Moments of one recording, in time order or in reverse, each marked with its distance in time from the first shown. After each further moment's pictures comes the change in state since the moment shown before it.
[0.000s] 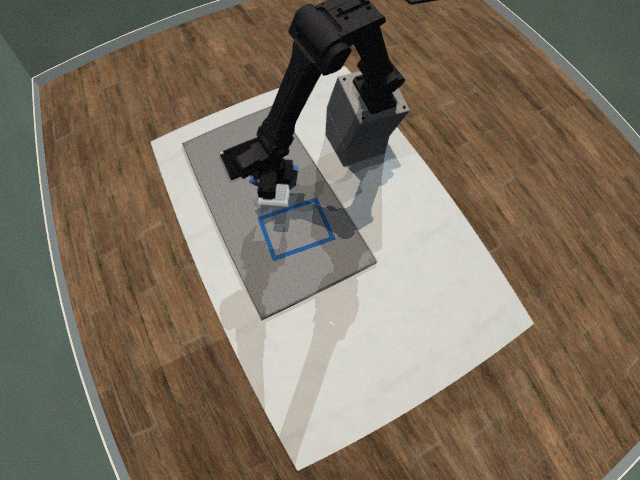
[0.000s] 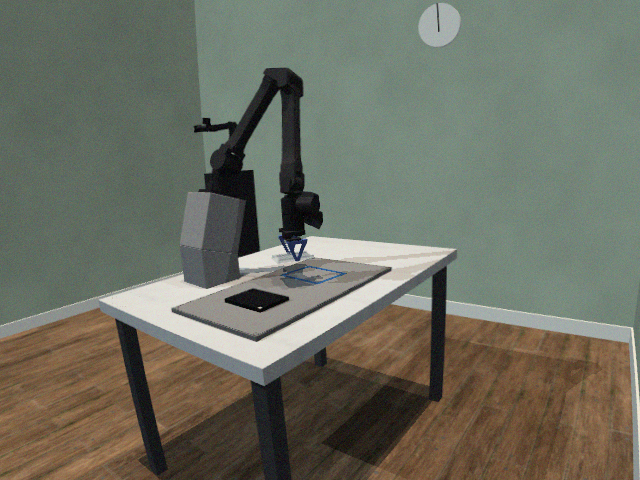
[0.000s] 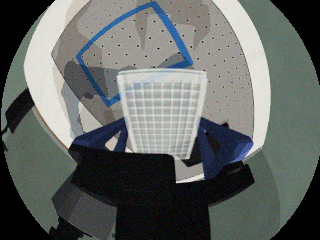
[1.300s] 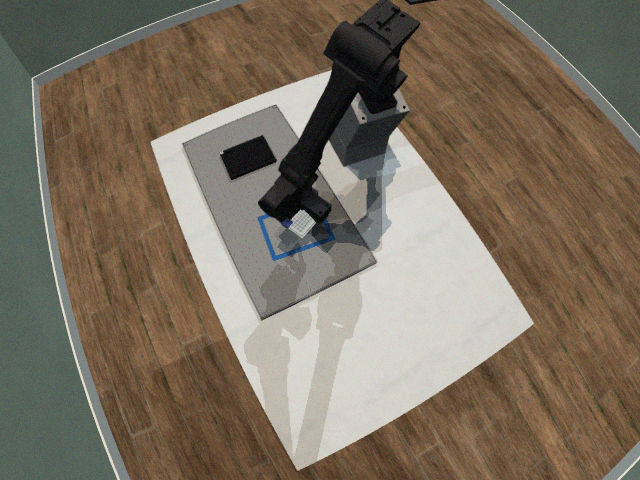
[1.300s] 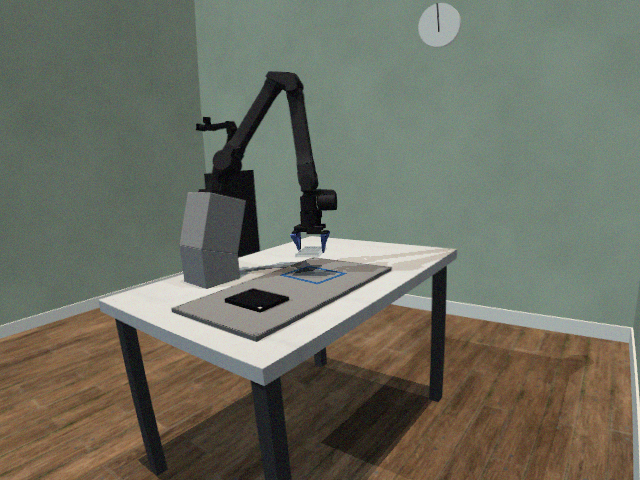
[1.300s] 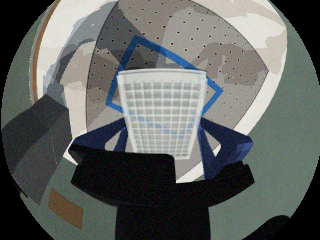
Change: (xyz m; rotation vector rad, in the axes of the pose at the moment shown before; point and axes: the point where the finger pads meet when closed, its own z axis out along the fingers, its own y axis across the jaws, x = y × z) arm -0.085 0.066 0.005 -0.002 0.002 -0.993
